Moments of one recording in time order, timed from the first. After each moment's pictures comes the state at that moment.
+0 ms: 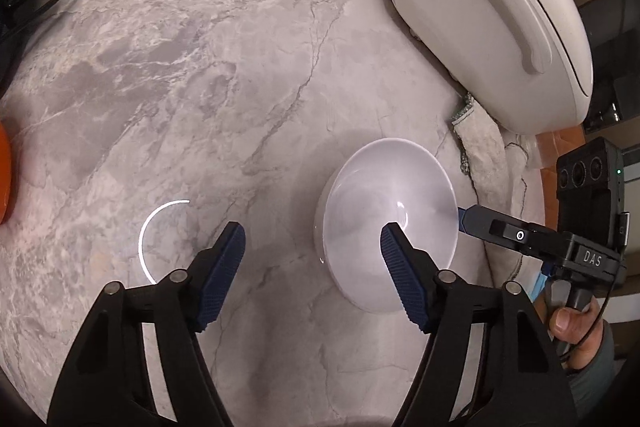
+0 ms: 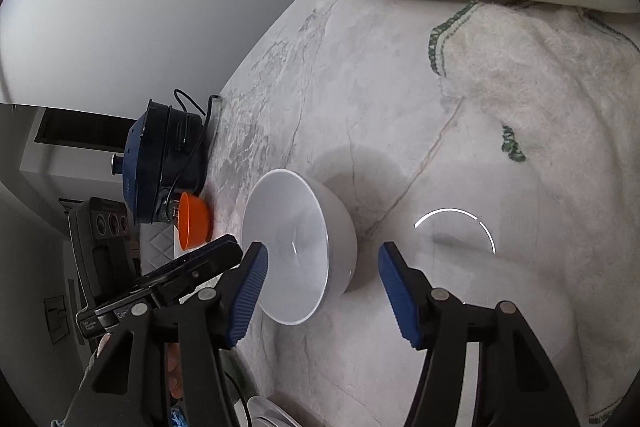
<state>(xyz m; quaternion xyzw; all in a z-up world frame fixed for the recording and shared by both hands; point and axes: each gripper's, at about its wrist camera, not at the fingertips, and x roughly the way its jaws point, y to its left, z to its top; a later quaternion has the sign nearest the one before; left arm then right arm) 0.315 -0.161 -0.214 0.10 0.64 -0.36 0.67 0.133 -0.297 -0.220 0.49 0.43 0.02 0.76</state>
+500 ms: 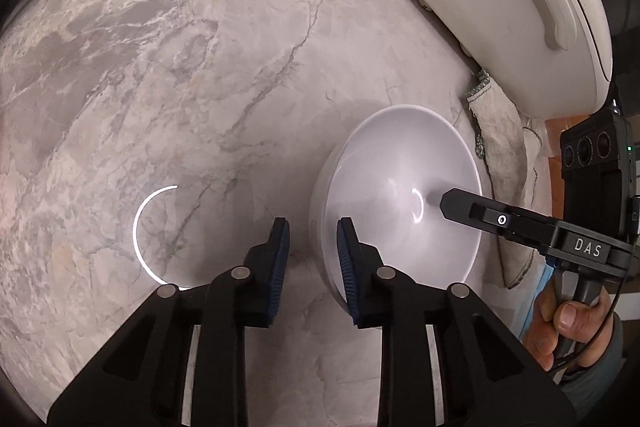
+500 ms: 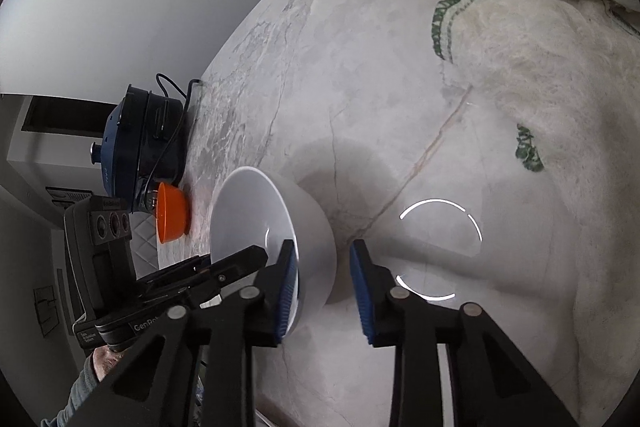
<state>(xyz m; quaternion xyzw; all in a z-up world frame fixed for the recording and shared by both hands) 0.304 -0.177 -0.250 0.10 0.66 -0.37 0.65 0.153 -0.293 -0.243 0.47 0.47 0.02 0.75</state>
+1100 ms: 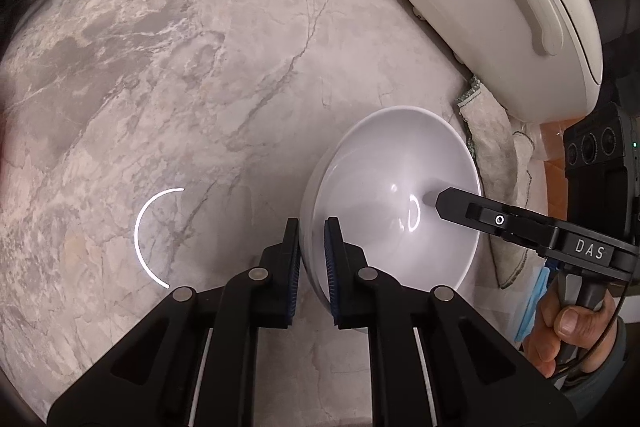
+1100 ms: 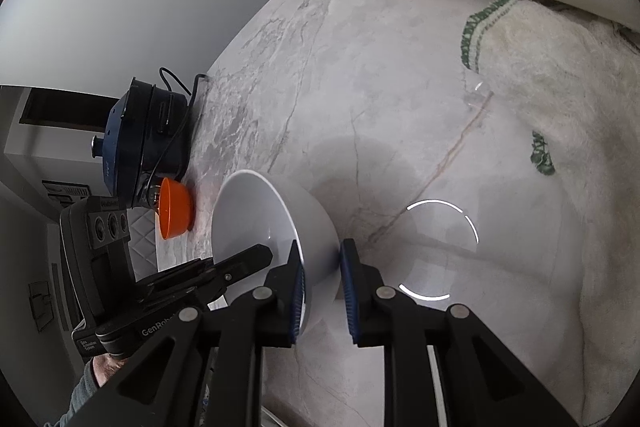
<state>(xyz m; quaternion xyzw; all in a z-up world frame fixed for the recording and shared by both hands) 0.300 -0.166 -0.225 0.09 0.65 -0.36 0.66 0.156 -0.284 -0.224 0.45 0.47 0.02 0.76</state>
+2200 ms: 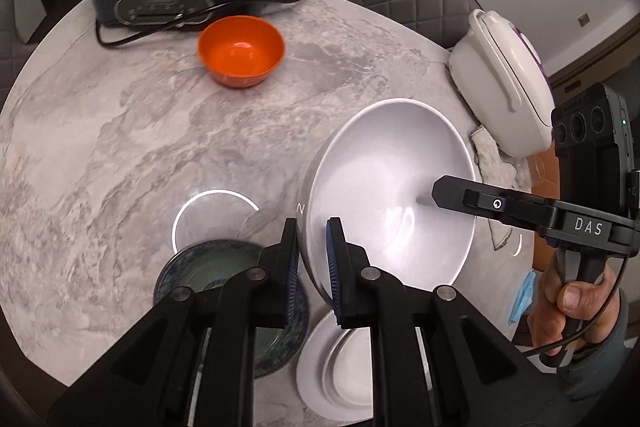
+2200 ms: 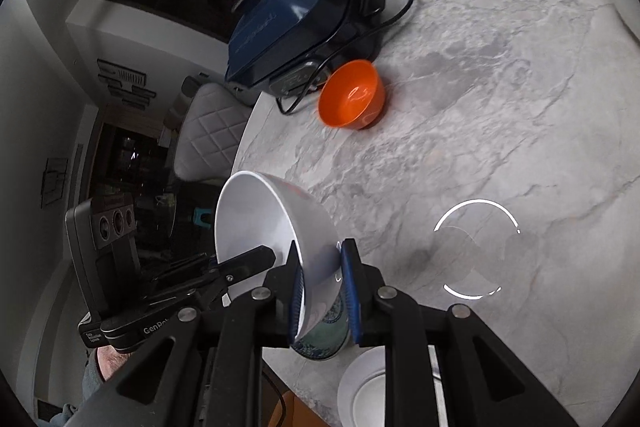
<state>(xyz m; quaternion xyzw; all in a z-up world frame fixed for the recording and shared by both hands) 0.241 0.142 -0.072 0.00 0.60 -0.26 0.75 0.180 -0.058 -0.095 0.34 0.49 0.19 0.78</state>
